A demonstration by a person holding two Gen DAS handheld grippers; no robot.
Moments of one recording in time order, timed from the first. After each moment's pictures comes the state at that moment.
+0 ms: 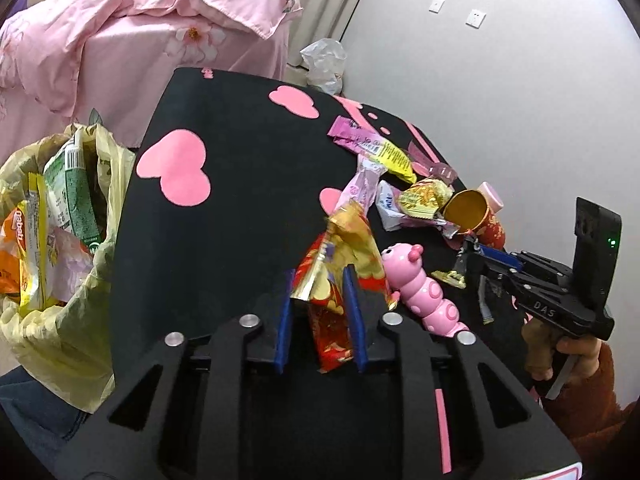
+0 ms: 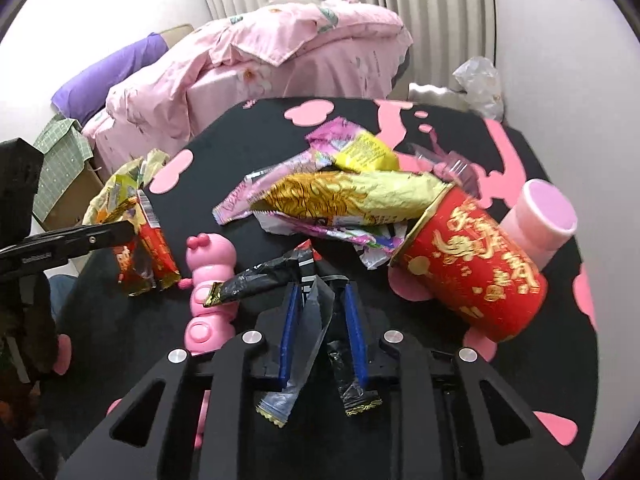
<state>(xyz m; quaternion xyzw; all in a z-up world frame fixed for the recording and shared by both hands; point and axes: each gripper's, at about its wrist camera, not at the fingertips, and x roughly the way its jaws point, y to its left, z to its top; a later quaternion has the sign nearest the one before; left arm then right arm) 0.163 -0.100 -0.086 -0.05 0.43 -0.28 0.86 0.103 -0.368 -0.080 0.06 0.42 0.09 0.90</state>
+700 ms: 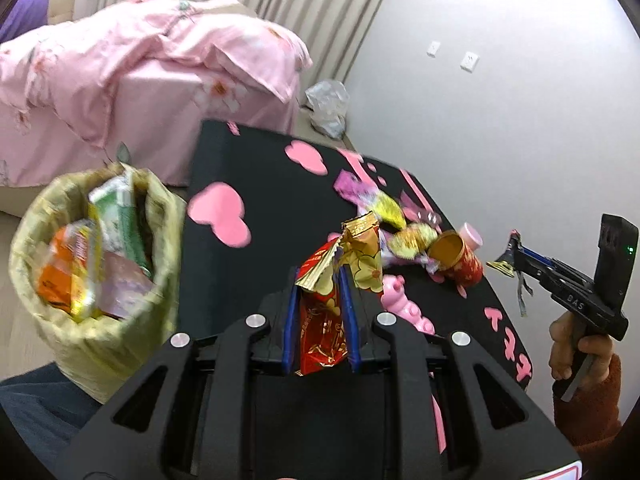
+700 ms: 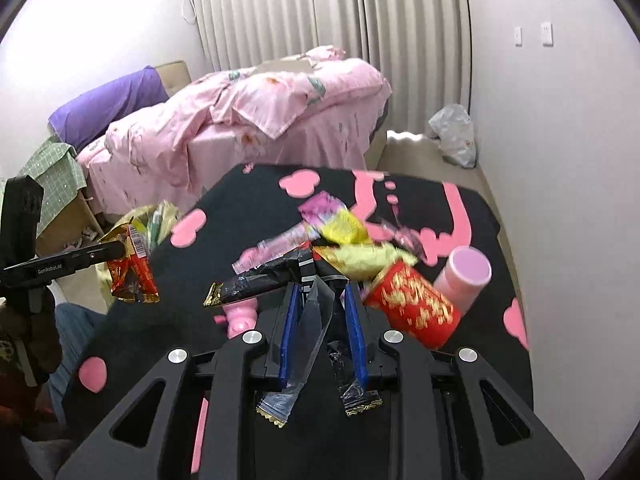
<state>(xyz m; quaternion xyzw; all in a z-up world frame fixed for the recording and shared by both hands) 0.138 -0.046 -0.032 -0.08 0.37 -0.26 0.89 0.066 -0.367 0.002 0.04 0.34 0.06 0.94</state>
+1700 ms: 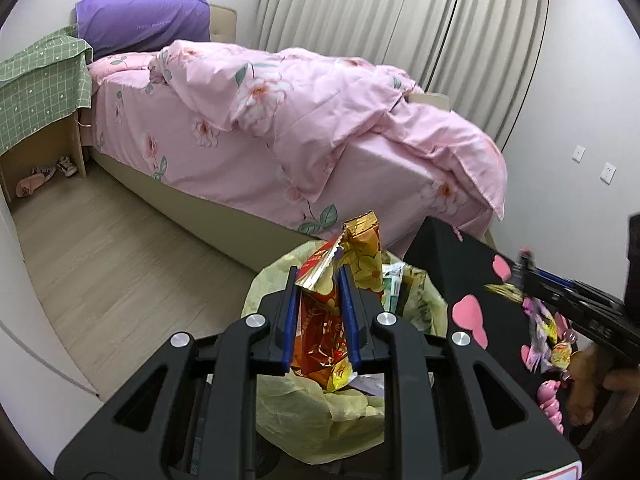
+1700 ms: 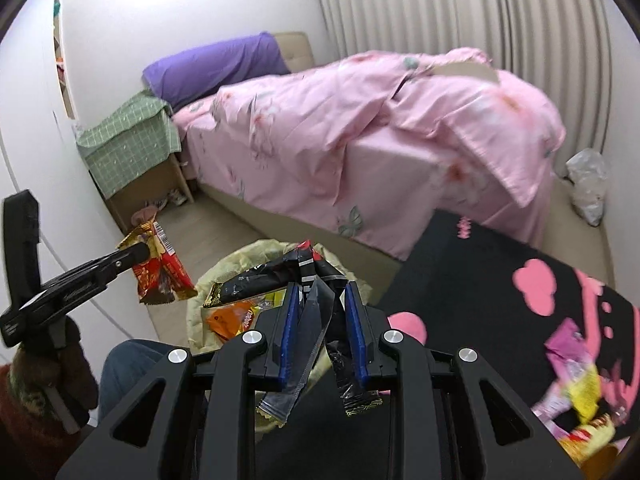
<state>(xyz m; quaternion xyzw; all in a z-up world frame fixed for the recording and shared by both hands) 0.170 0.154 -0.026 -0.13 0.30 0.01 0.94 0.248 -0.106 0.000 -0.01 0.37 0.27 0.89</state>
